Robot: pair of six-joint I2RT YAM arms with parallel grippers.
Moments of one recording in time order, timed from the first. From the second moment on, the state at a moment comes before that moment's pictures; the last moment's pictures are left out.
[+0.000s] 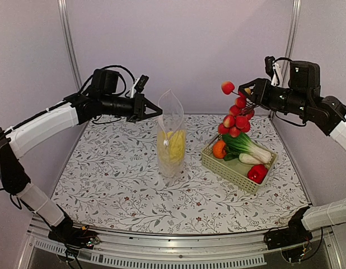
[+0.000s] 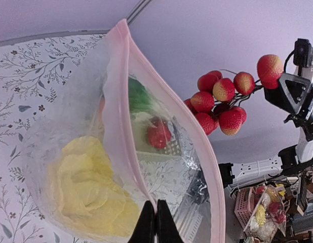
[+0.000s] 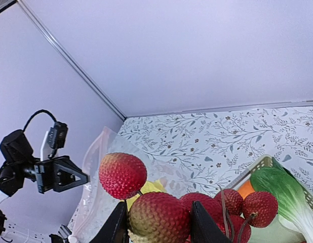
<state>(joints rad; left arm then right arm) -0.59 1.53 1.41 -0.33 0.62 -0.54 0.60 1.14 1.37 -0.50 -0.01 0.55</state>
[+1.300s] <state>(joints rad) -0.65 1.63 1.53 -0.33 0.64 -0.55 0.86 1.51 1.61 -0.26 -0.20 0.64</state>
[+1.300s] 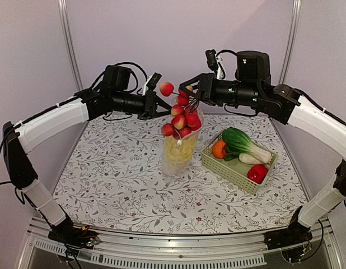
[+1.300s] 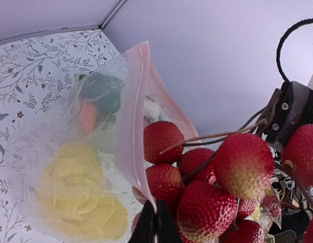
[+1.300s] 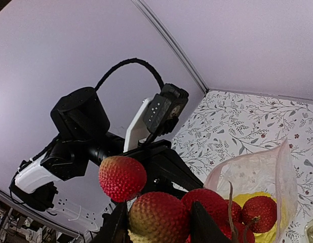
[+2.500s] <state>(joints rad) -0.65 1.63 1.53 -0.34 0.64 -0.53 0.89 1.66 1.69 -0.62 -0.02 0.37</state>
